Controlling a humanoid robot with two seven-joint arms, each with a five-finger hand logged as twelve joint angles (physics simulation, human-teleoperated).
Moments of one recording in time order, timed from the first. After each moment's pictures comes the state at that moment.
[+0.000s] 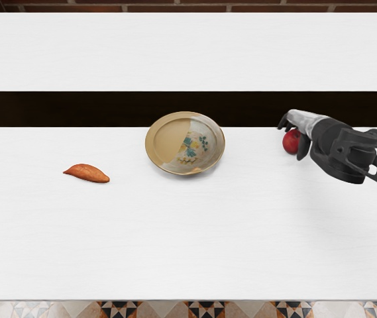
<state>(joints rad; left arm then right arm) 0.00 0.00 0.31 -0.14 0.11 -0.06 0.06 1.10 -0.50 0.07 1.18 -1.16 -0.06 -0.61</state>
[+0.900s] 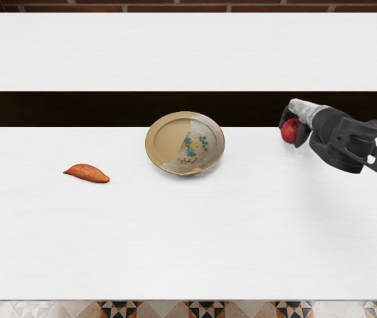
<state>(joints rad) 0.00 0.00 0.31 -0.14 0.11 -0.06 0.06 1.13 -0.48 0.09 1.14 -1.12 -0.07 -0.61</state>
